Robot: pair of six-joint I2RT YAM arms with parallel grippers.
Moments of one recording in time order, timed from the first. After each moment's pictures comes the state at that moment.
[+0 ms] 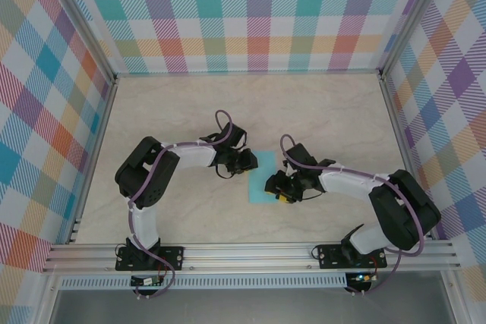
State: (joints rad) left arm -0.65 1.92 1.08 -0.18 0.38 -0.84; right arm 0.64 1.44 0.64 -0.34 -0.44 0.98
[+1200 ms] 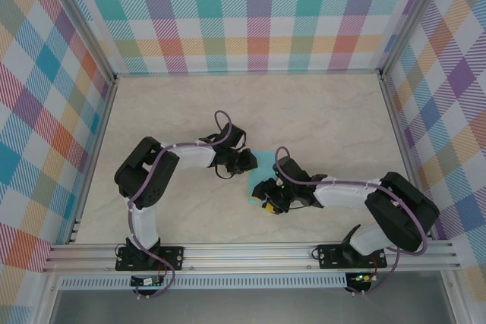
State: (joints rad) left arm -0.65 1.92 1.07 -0.17 0.38 -0.84; right arm 0.82 1.44 0.52 -0.02 -0.41 1.35
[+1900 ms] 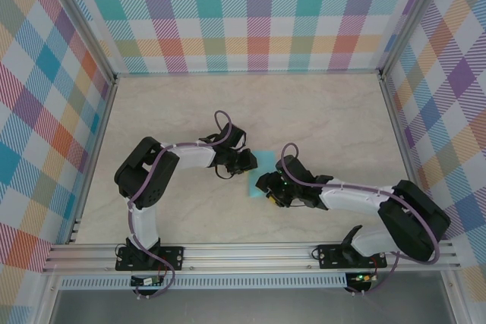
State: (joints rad) left arm -0.65 1.92 1.07 -0.16 0.39 -0.84; right arm 0.81 1.34 0.52 -0.03 -0.20 1.39
